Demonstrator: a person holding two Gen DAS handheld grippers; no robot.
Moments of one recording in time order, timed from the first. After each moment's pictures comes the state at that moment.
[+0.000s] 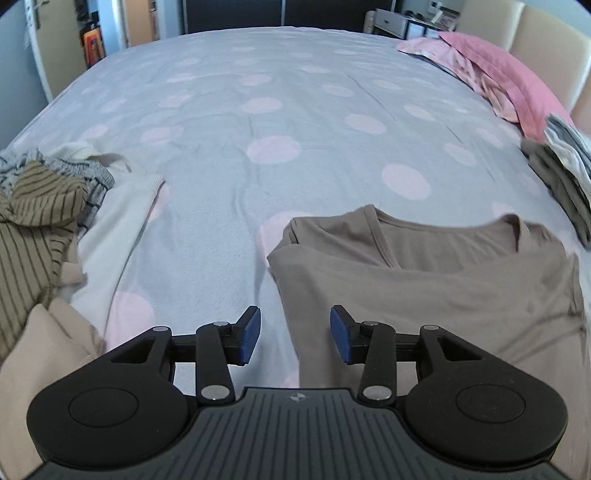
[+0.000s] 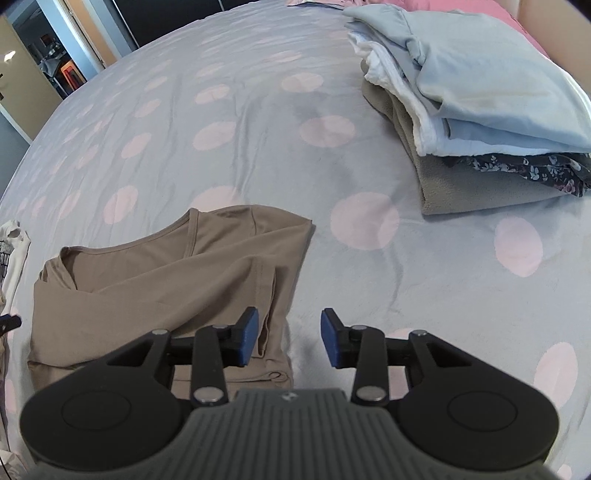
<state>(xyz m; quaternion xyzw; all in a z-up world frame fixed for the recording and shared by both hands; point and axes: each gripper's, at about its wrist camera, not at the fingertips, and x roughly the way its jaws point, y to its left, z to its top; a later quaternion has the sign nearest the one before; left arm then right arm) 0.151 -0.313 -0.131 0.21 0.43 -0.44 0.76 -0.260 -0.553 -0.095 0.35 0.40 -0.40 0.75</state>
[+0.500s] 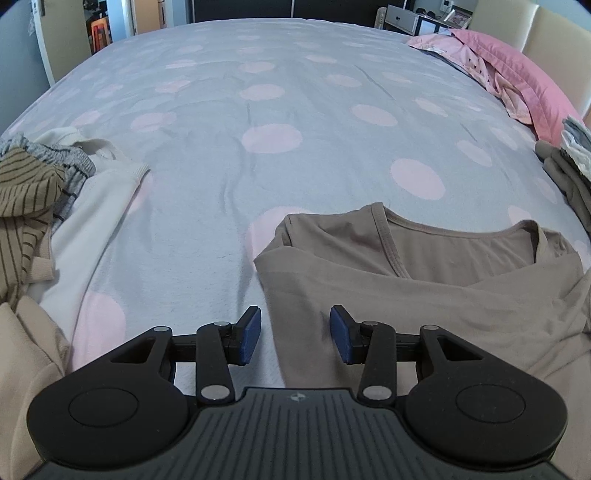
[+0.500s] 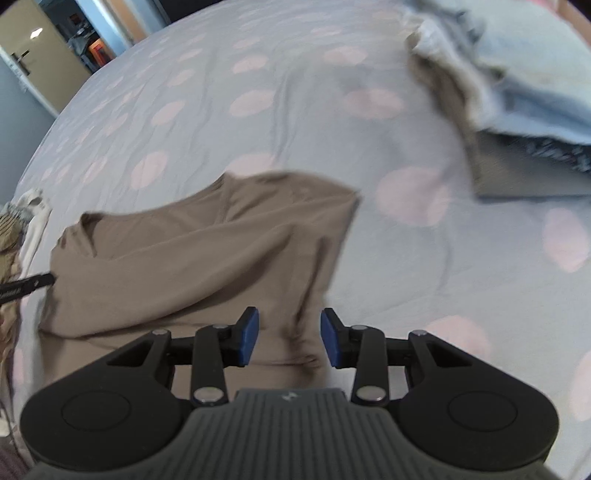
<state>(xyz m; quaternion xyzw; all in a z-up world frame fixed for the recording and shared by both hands) 0.153 -0.333 -0.152 0.20 0.44 -0.43 0.76 -0.235 -0.542 -0.123 0.36 0.42 -0.34 0.76</state>
